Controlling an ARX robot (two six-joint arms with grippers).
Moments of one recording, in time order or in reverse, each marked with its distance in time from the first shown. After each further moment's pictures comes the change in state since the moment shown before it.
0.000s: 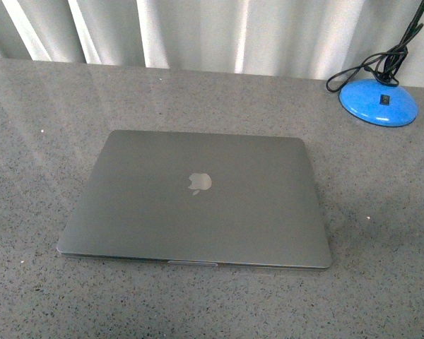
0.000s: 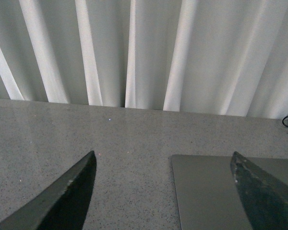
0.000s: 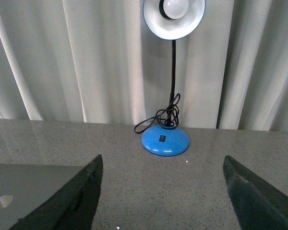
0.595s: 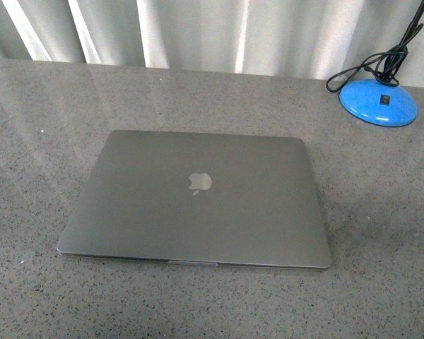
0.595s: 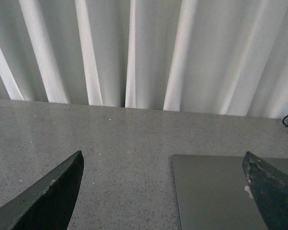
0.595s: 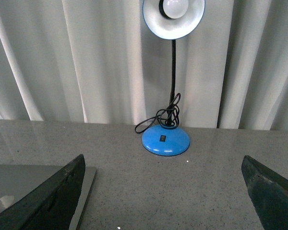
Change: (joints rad) left arm 0.000 0.000 0.000 0.000 0.000 0.002; right arm 0.000 0.000 0.000 0.000 0.000 0.006
